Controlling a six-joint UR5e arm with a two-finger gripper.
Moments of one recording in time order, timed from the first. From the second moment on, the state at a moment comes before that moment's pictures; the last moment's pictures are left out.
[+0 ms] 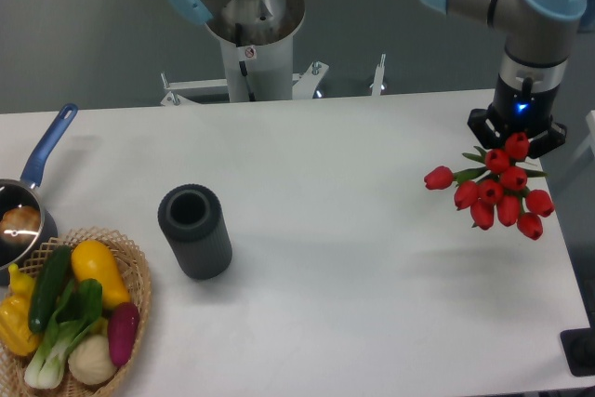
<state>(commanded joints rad) 2.85 -1.90 -1.52 -1.08 1.51 1.26</state>
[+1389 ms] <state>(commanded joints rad) 2.72 -1.96 -1.61 -1.09 1.57 1.23</state>
